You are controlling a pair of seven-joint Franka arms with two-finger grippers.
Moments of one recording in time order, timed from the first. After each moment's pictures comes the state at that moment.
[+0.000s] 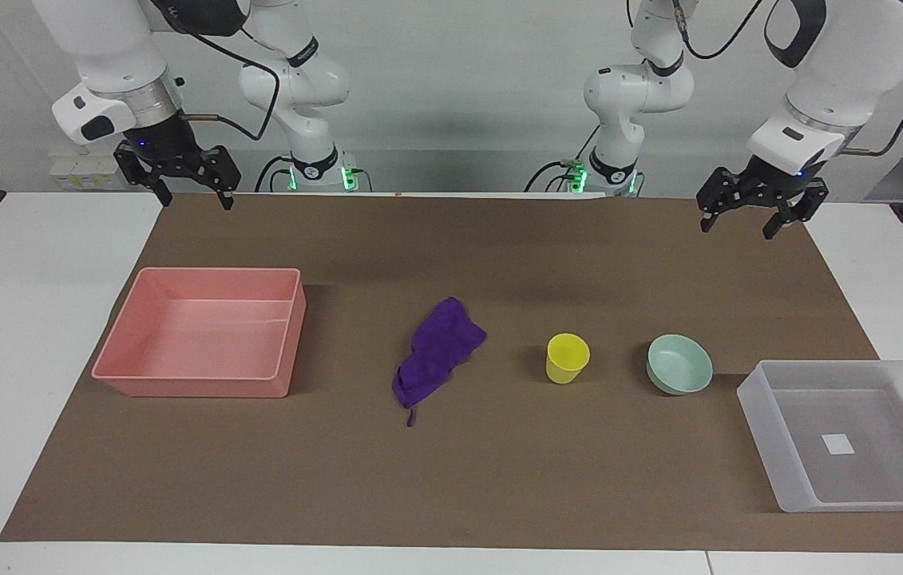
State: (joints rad) left arm -0.01 0.01 -0.09 -1.56 -0.02 1.59 0.09; right arm 0.05 -0.05 -0.07 -1.60 -0.02 1.54 0.05
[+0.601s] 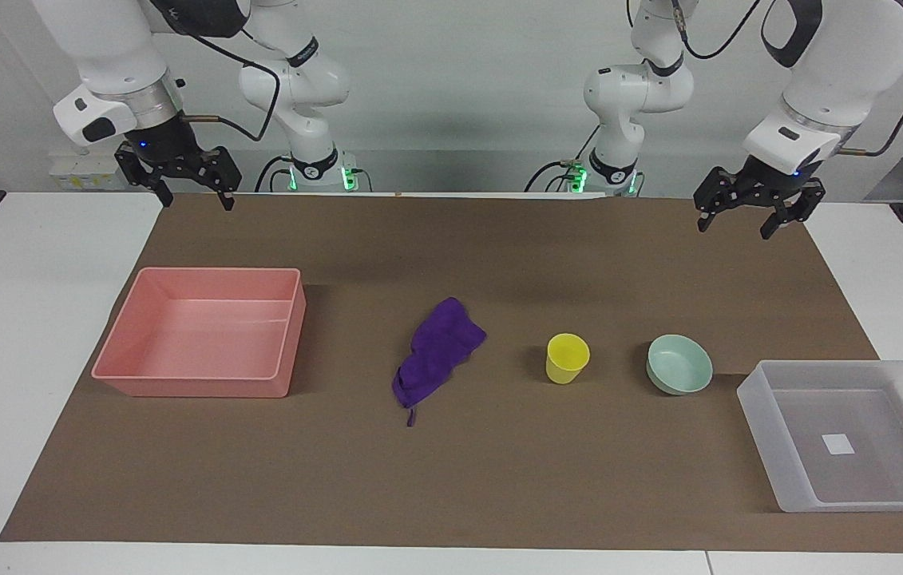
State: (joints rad) left arm -0.02 0.01 -0.10 -1.56 -0.02 1.59 0.09; right arm 0.05 -0.05 -0.07 -1.61 -0.02 1.54 0.05
